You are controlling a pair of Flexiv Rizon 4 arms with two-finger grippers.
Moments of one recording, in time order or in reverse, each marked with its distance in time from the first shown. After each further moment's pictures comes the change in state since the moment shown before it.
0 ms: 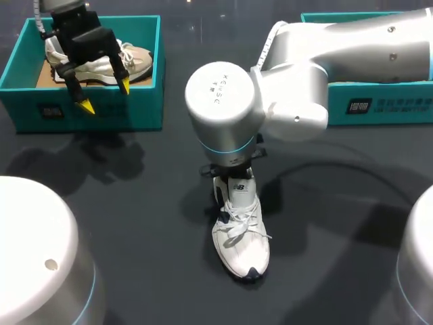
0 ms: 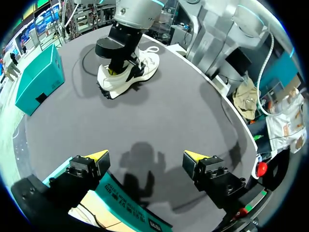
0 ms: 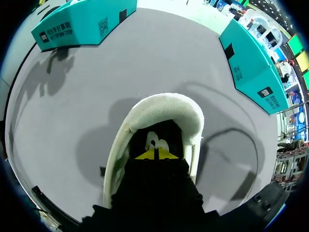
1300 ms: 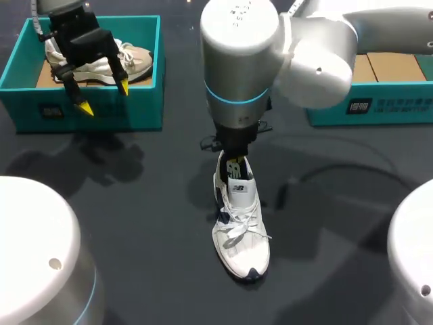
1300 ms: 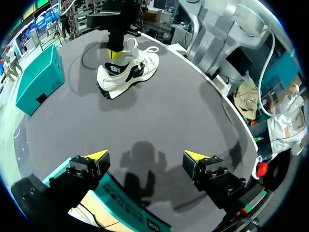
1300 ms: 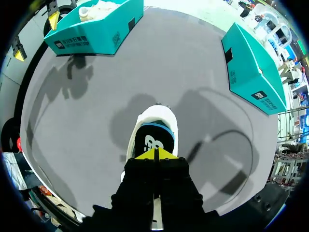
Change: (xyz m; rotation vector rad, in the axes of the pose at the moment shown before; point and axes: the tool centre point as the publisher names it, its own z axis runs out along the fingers) left arm 0.004 -0.002 0.000 -0.004 -0.008 0.000; right arm -0.003 0.008 -0.082 0.080 0.097 -0.015
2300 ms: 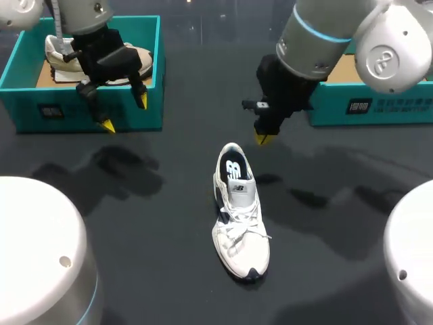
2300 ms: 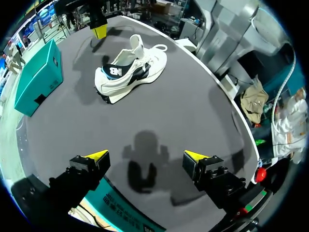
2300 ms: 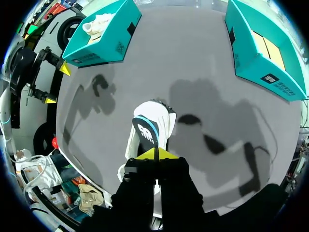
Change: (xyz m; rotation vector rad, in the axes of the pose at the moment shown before) left arm 0.002 -0.042 0.026 -0.086 -0.039 -0.039; right arm -0.046 0.002 -0.054 0.120 0.325 0.090
